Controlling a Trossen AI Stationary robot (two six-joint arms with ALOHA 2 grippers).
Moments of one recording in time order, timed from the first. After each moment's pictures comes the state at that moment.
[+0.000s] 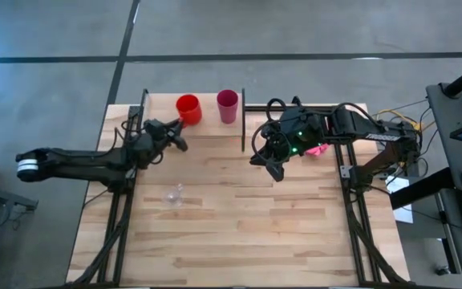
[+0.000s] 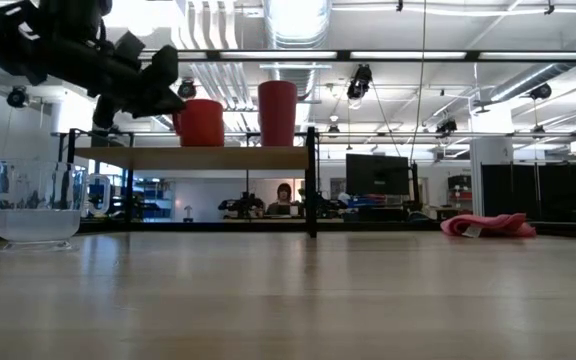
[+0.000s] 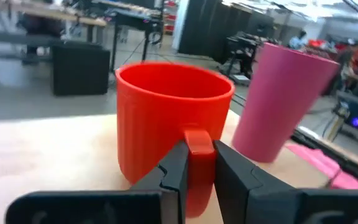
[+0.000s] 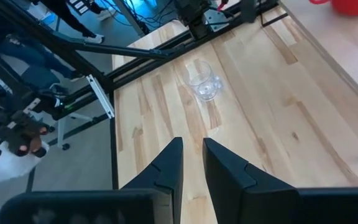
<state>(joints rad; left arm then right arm) 0.25 0.85 0.33 0.46 -0.72 -0.33 0.05 1.51 1.79 -0.91 -0.10 0.49</state>
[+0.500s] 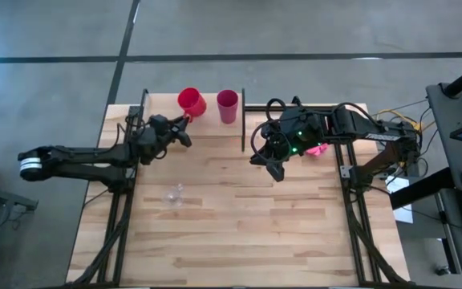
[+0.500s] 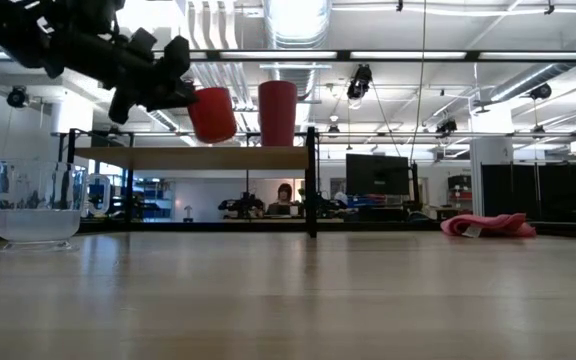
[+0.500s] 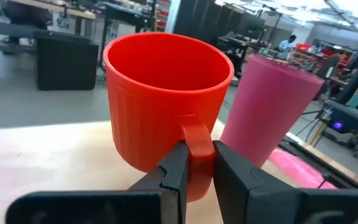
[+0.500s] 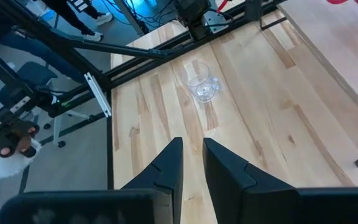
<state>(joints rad) 0.28 0.91 0.41 0.46 -0.63 -0.36 0.05 1.51 1.79 -0.91 -0.10 0.46</state>
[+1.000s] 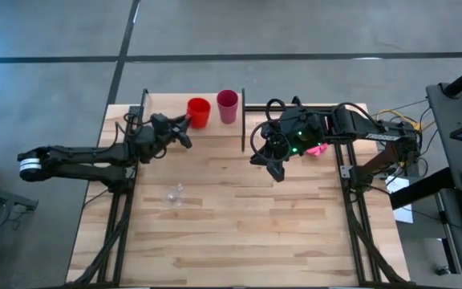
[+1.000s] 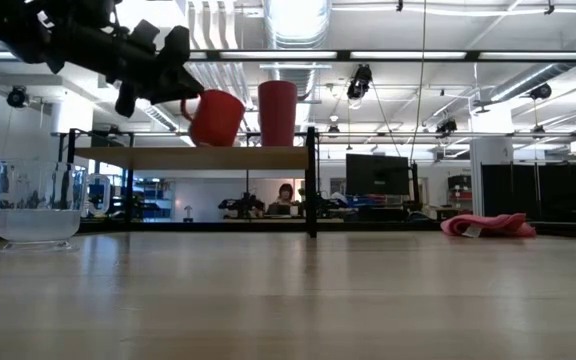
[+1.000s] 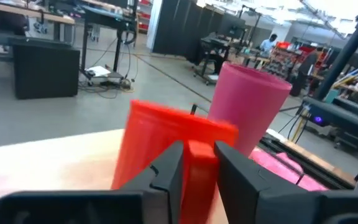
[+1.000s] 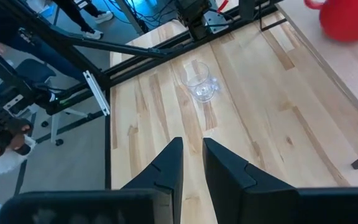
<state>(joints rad) 0.28 0.91 0.43 0.46 -0.57 -0.31 0.05 1.51 1.79 -0.91 -0.10 0.44</state>
